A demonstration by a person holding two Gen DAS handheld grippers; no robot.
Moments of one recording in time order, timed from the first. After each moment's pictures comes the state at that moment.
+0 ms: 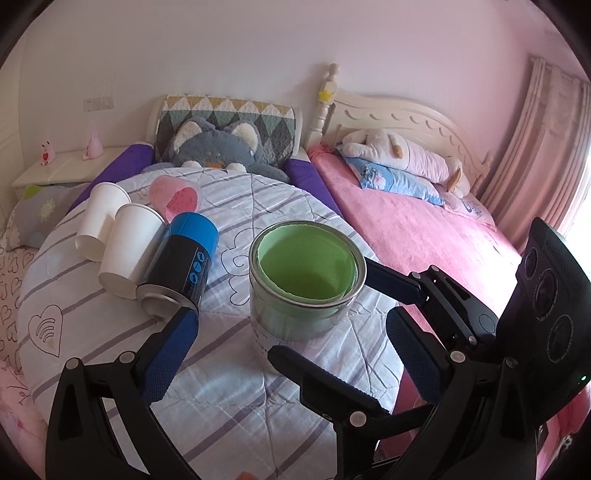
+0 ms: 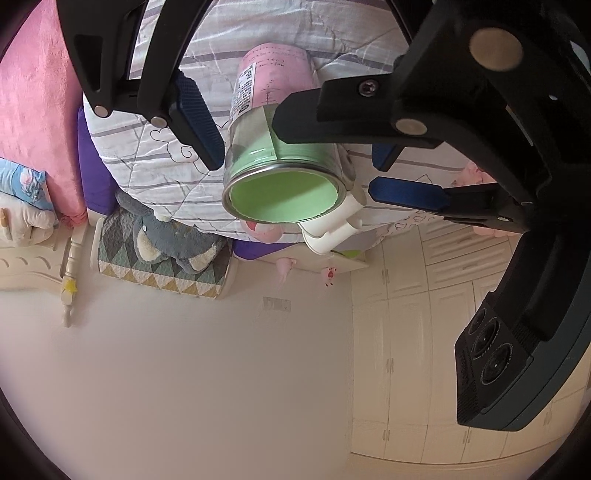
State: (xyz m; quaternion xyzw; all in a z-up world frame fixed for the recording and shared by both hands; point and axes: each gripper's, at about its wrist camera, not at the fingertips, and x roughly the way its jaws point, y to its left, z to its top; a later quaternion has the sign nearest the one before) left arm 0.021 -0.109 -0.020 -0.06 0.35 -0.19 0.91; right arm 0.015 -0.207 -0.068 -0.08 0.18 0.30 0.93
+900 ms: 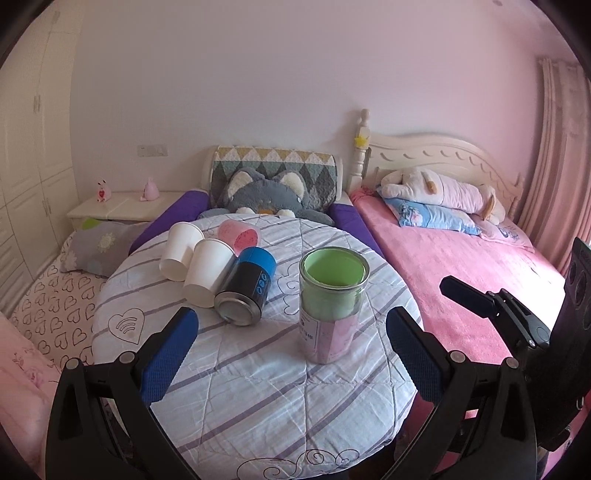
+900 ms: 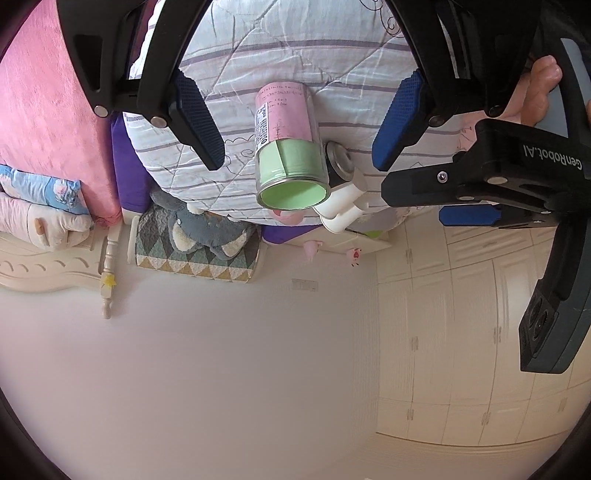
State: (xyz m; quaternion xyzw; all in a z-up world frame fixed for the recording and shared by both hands) left arm -0.063 -0.092 0.018 -0.03 0.27 -0.08 0.96; right arm -0.055 -0.229 -0.036 -0.06 0.15 0.24 0.96
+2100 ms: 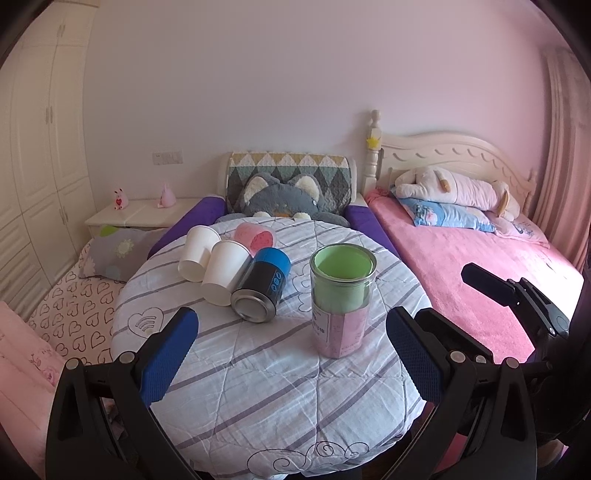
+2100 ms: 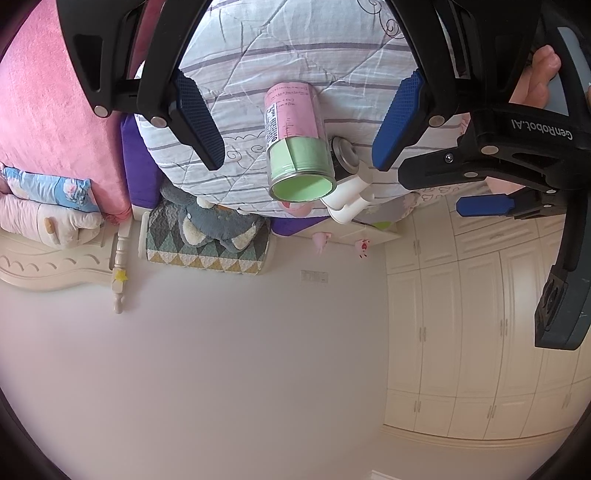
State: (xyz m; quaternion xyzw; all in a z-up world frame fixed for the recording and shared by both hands) left arm -0.078 -0.097 0.017 -0.01 0.26 -0.05 0.96; right arm -0.069 -0.235 -0.029 -0.05 0.14 0.22 0.96
